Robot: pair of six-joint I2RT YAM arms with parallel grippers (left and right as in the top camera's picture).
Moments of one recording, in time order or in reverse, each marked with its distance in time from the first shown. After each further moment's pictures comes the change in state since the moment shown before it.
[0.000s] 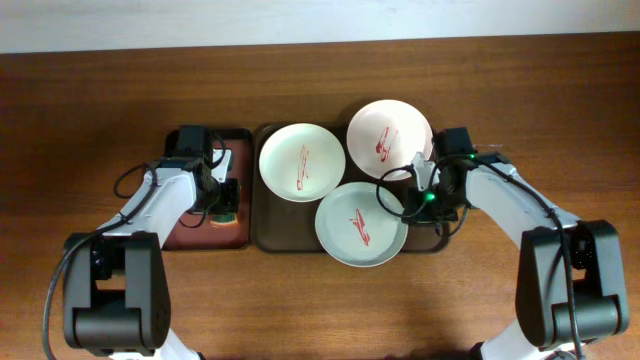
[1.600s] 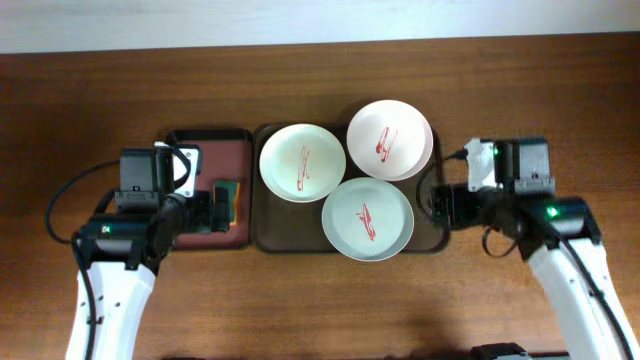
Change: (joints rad) left arm 0.000 -0.640 -0.007 -0.287 -0.049 -0.004; right arm -0.055 -0.578 0.008 -0.151 0.230 -0.061
